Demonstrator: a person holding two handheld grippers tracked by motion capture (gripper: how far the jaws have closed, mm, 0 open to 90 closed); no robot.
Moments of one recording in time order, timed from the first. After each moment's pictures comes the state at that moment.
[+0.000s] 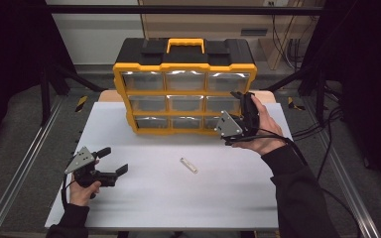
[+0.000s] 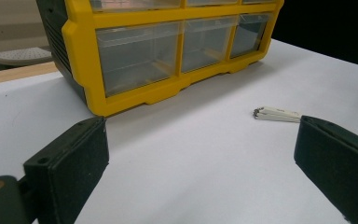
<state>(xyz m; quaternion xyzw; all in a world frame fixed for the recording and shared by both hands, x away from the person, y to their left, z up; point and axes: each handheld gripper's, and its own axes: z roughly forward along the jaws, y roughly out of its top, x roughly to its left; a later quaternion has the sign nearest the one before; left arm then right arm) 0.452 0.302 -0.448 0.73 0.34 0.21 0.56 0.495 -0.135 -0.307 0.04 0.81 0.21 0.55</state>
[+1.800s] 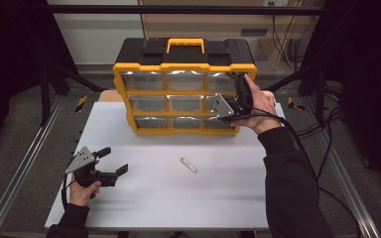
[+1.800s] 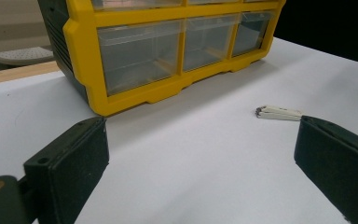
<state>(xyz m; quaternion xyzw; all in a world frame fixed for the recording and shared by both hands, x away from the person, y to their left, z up) 0.452 0.302 -0.449 0.73 0.34 0.21 0.55 0.548 -0.130 -0.292 -0.02 0.79 0.17 0.59</state>
